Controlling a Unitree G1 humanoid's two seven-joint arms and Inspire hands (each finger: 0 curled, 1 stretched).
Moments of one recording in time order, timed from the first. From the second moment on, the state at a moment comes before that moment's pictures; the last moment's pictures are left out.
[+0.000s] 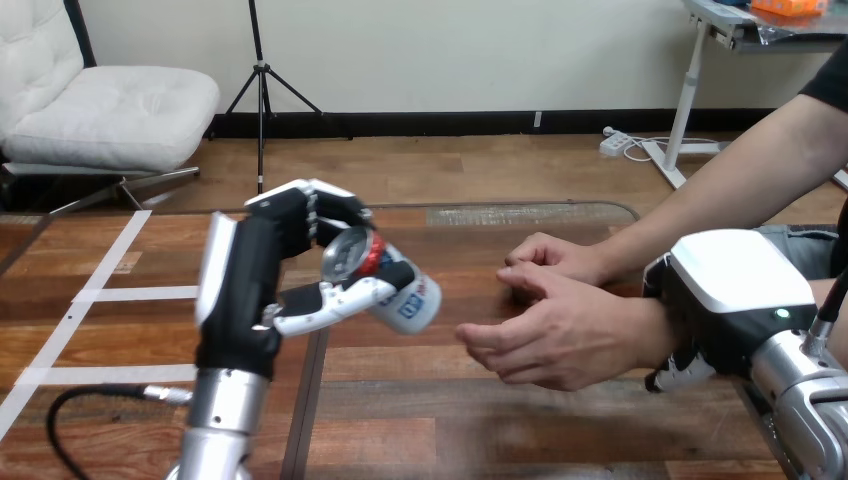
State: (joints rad) left arm -0.09 0.10 0.01 0.31 0.10 -0.66 -0.02; right arm -0.06 -0.68 0.19 -0.11 -0.94 0.15 0.22
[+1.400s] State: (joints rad) left arm -0.20 0.00 -0.10 0.36 0.14 -0.62 -0.02; right arm -0.06 -0.67 0.17 -0.27 -0.94 0.16 0.28
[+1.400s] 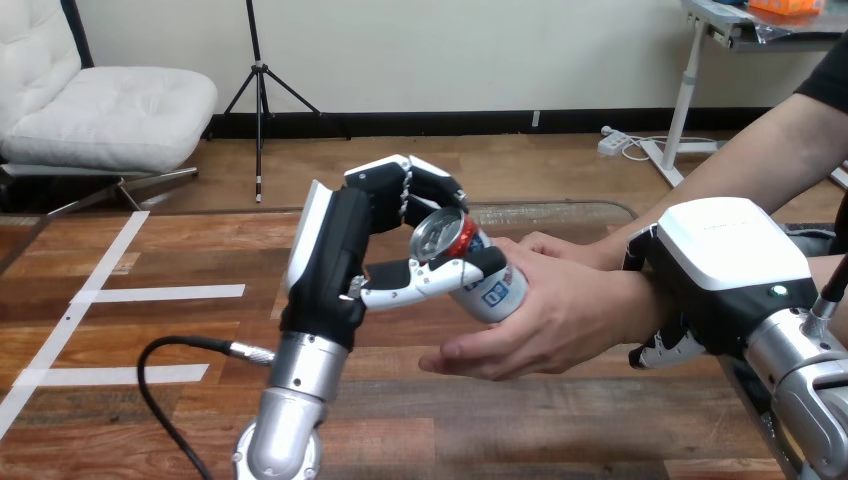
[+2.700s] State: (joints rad) left arm -0.21 -0.02 -0.13 0.36 0.17 -0.62 -0.01; right arm -0.06 -0.67 0.16 -0.31 -0.94 0.15 0.30
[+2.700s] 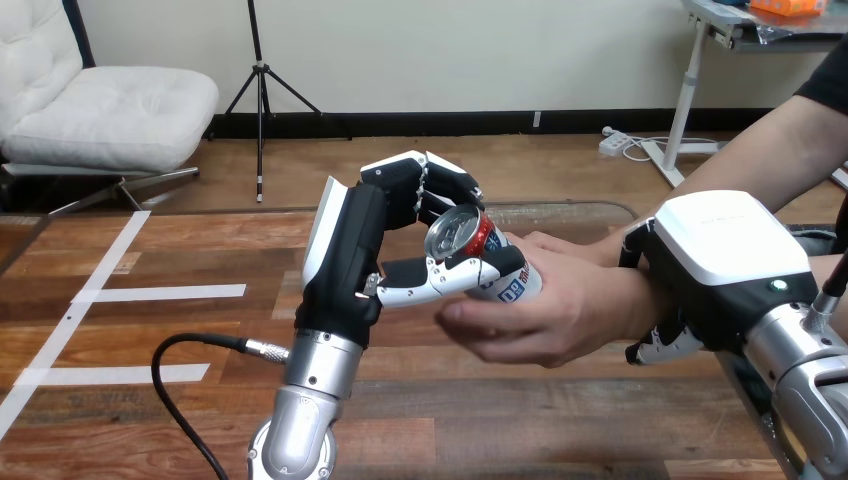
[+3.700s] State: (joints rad) left arm -0.21 -0.02 -0.13 0.36 0.17 -0.63 -0.01; right arm -0.06 -0.66 0.16 -0.31 -0.94 0.14 0.30
